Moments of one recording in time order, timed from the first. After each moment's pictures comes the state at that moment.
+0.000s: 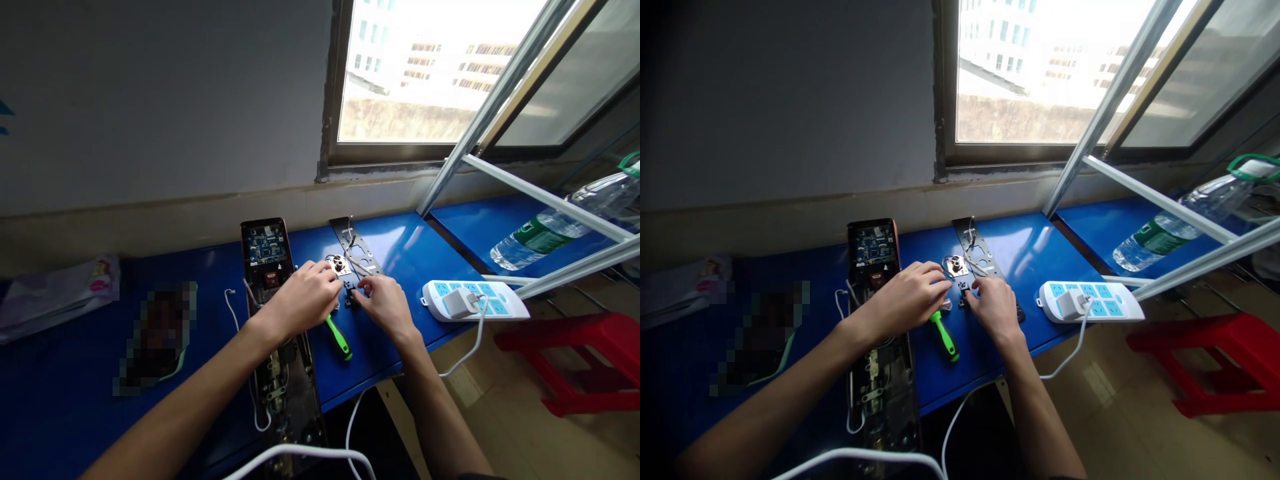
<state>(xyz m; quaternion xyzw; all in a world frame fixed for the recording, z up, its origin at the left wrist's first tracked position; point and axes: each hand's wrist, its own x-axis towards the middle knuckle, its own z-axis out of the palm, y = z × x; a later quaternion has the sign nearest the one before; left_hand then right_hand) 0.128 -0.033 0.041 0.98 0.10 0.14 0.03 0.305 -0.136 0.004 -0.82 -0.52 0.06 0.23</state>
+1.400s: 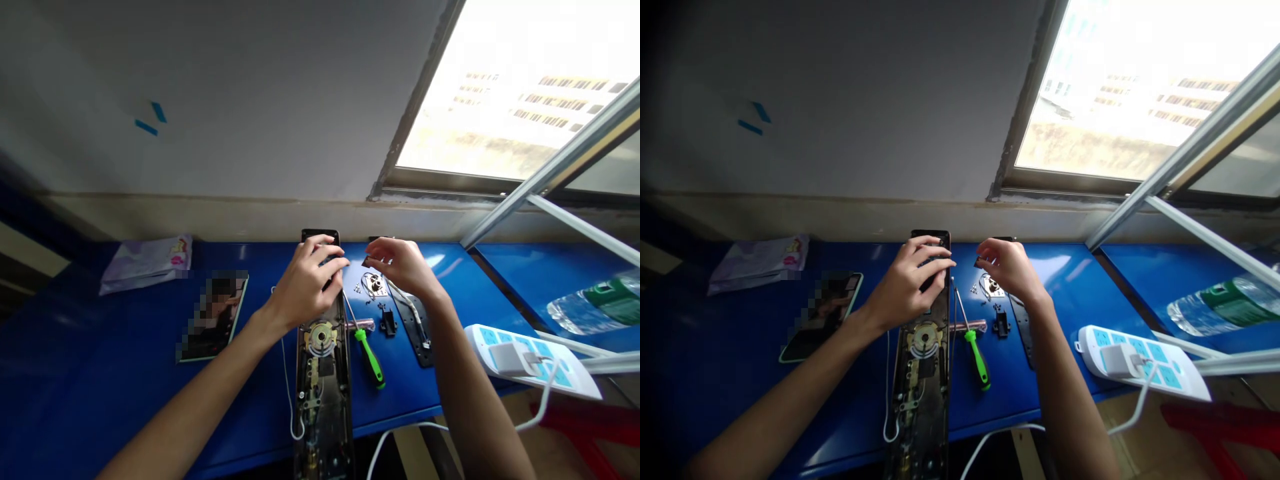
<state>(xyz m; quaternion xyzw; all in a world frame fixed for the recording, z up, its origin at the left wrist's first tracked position) 0.067 0.000 0.048 0.89 0.23 0.40 0.05 0.304 -0.035 0.073 -0.65 -0.69 0.14 0.29</state>
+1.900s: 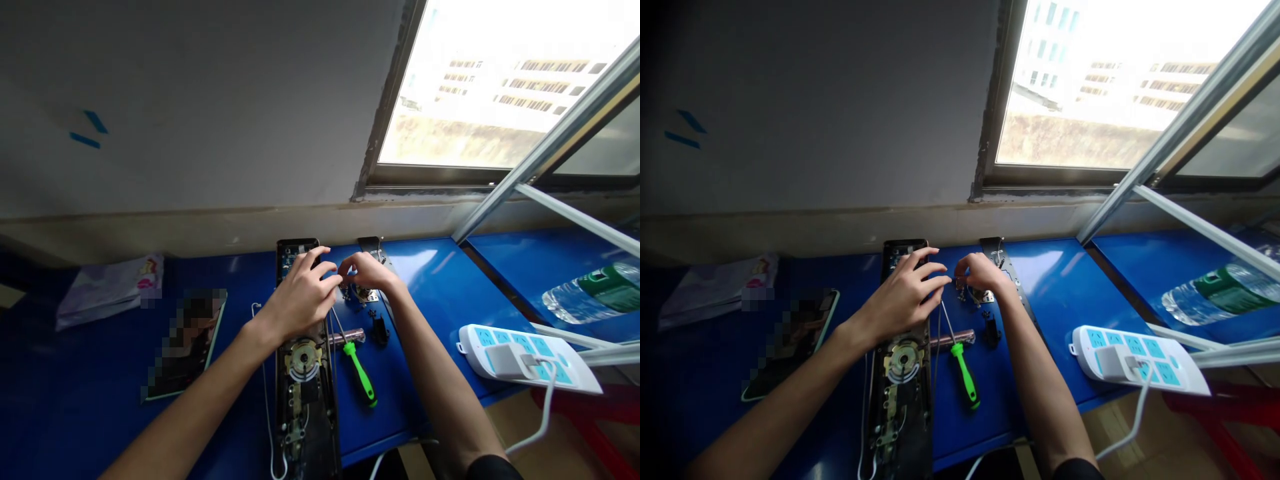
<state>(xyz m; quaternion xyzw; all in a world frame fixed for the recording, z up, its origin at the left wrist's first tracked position) 0.092 0.014 0.046 0.95 0.20 0.25 0.02 0.326 0.029 0.004 -0.60 -0.75 0.28 0.07</state>
